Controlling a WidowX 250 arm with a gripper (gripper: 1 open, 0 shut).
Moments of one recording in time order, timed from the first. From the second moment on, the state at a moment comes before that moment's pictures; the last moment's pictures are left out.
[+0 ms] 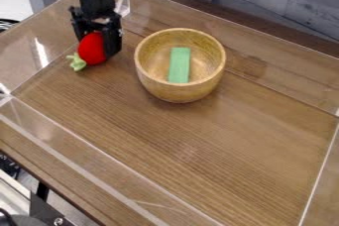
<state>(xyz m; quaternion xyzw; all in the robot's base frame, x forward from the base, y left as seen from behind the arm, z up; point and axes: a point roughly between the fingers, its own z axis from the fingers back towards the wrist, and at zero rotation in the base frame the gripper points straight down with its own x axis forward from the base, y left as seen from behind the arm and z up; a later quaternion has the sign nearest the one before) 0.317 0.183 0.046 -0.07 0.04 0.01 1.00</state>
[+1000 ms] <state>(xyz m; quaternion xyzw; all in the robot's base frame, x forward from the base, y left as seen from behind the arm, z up) 0.331 0.159 0.142 -0.05 -0.03 0.11 0.99</state>
